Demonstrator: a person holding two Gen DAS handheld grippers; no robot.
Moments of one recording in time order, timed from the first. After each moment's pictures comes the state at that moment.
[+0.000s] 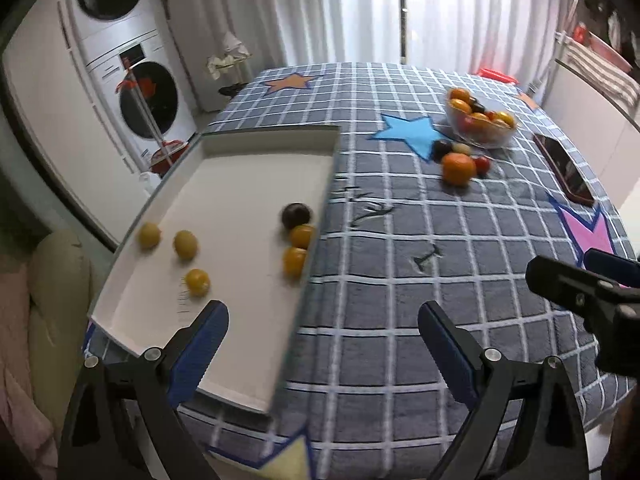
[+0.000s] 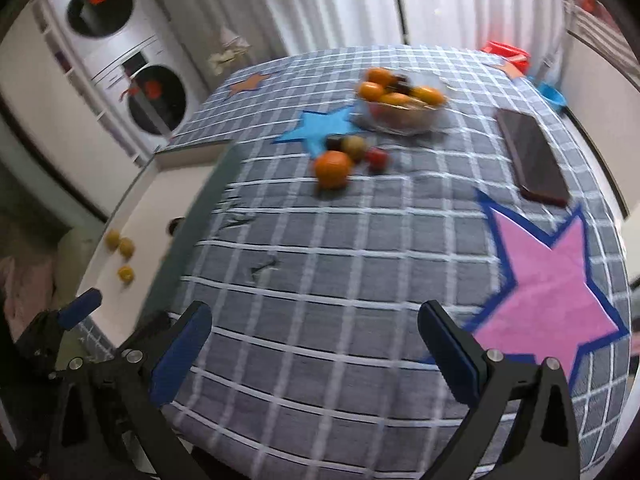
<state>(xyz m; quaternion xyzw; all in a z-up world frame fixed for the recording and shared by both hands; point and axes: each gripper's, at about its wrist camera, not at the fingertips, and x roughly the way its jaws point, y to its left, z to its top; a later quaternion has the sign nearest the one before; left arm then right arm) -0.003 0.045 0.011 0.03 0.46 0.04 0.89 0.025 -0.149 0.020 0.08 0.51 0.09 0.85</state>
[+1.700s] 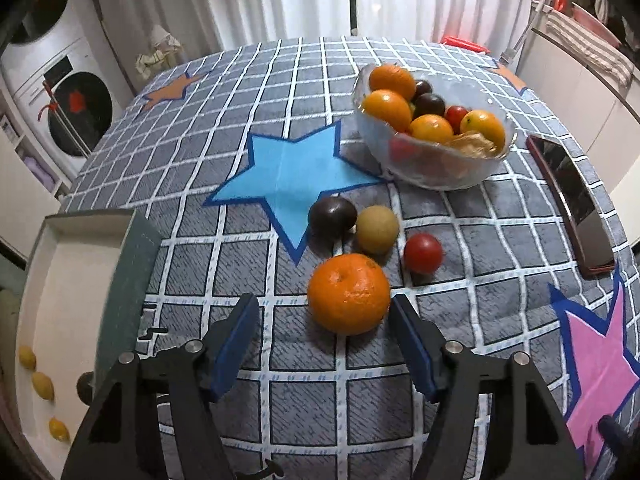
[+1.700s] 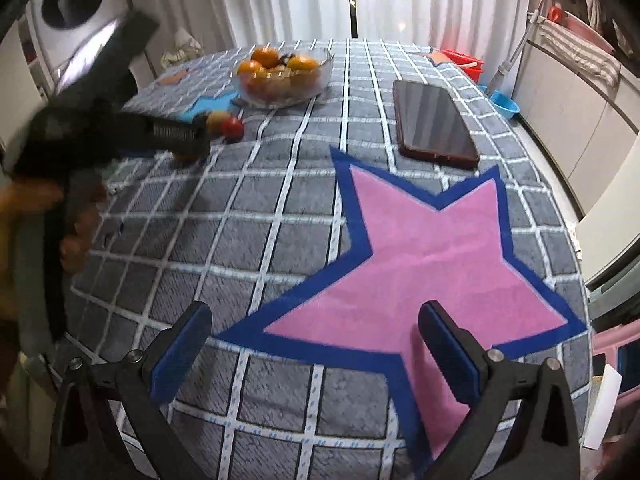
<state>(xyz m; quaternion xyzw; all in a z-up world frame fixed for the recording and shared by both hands) 0.169 -0.064 -0.040 0.04 0.51 -0.02 0.86 0.013 -0.237 -0.025 0.02 0.49 0.02 0.87</state>
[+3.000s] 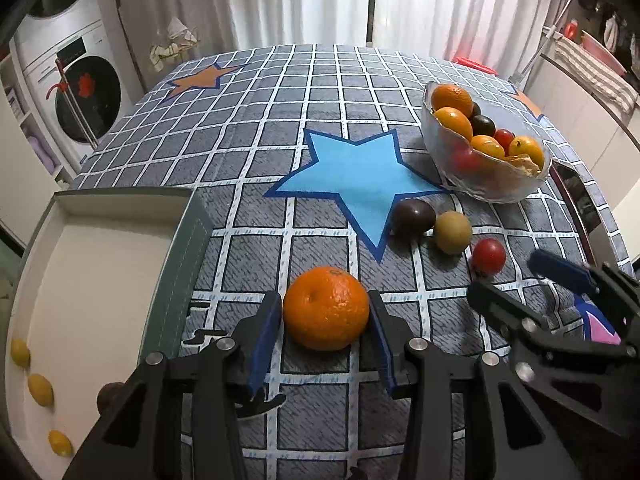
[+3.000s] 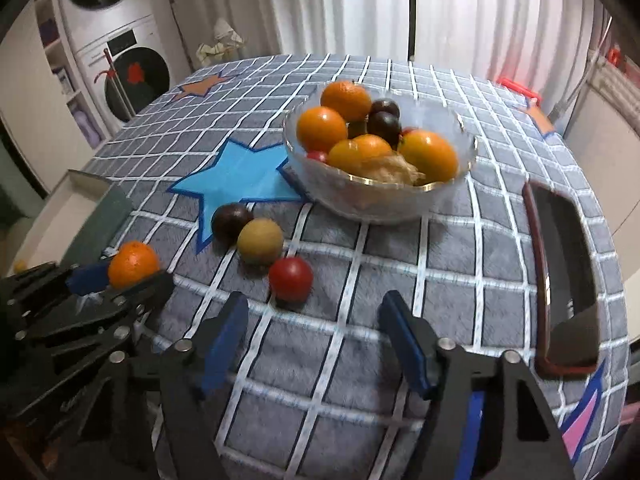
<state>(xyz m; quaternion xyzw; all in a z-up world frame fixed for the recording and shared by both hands) 0.166 -0.011 -0.042 0.00 0.48 -0.02 0.88 0.170 -0.168 -0.041 -0.03 0.48 0.09 0.87</state>
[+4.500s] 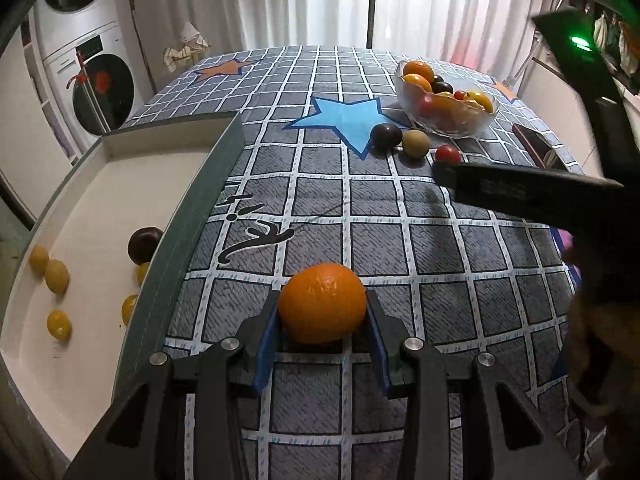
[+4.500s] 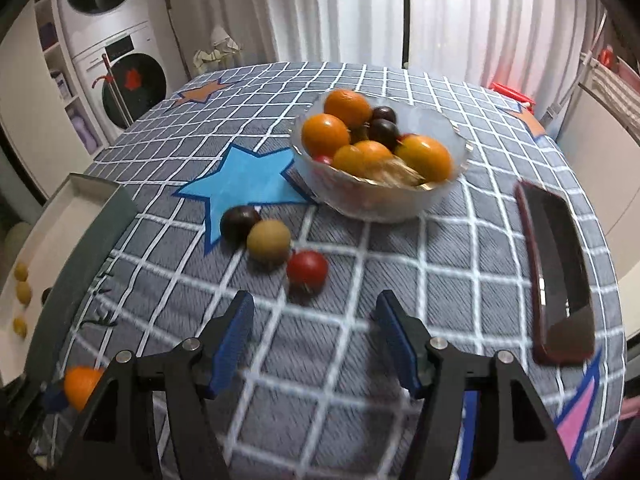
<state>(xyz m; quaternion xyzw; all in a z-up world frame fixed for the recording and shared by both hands) 0.064 -0.012 -0.043 0.00 0.46 -0.02 0.89 0.163 -0.161 -0.039 -0.02 0.48 0.08 0.87</state>
